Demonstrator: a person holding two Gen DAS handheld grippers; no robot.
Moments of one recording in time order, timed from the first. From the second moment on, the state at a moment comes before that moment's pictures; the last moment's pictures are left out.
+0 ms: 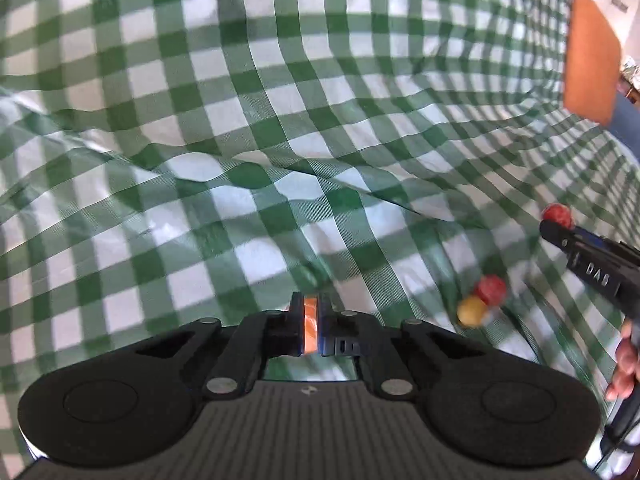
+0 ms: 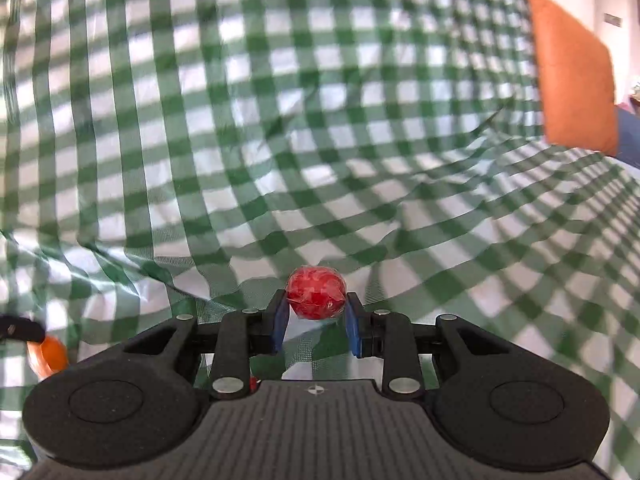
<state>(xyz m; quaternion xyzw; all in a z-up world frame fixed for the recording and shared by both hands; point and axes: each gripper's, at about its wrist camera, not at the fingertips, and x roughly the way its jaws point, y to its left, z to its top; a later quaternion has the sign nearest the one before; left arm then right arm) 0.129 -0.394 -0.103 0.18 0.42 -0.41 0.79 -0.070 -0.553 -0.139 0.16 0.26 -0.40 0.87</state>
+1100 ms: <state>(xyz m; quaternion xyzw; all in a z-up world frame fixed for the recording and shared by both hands) 0.039 -0.265 -0.057 0.20 0.42 -0.40 0.79 -0.137 -0.391 -0.113 0.18 0.30 -0.31 0.88</state>
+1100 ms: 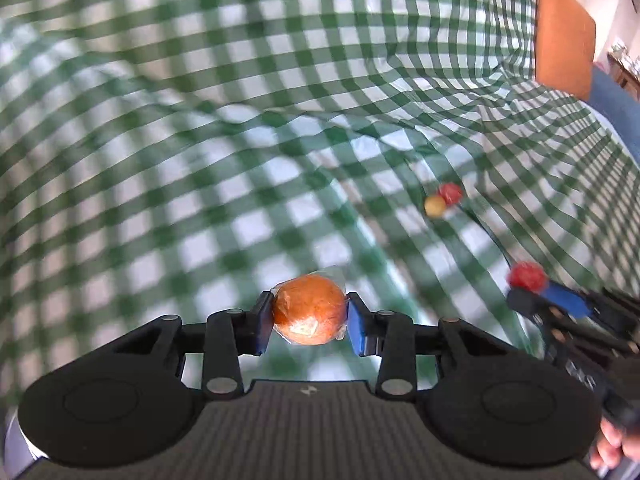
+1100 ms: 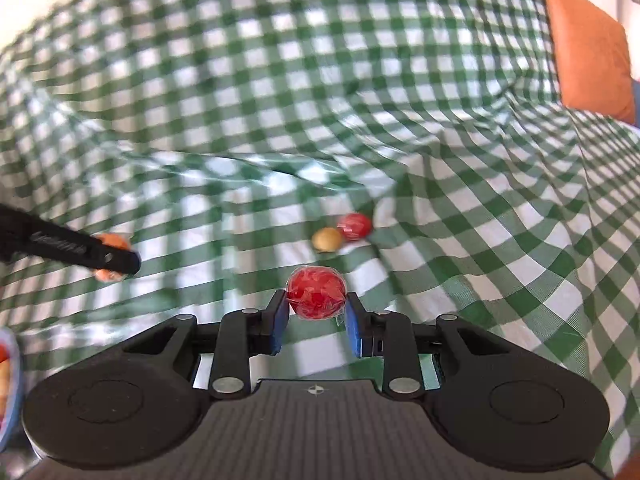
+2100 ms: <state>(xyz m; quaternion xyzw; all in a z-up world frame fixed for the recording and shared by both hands) -0.081 0.064 0.036 0.09 0.40 -0.26 0.87 -0.191 -0.077 0.011 0.04 0.31 -0.05 0.95</state>
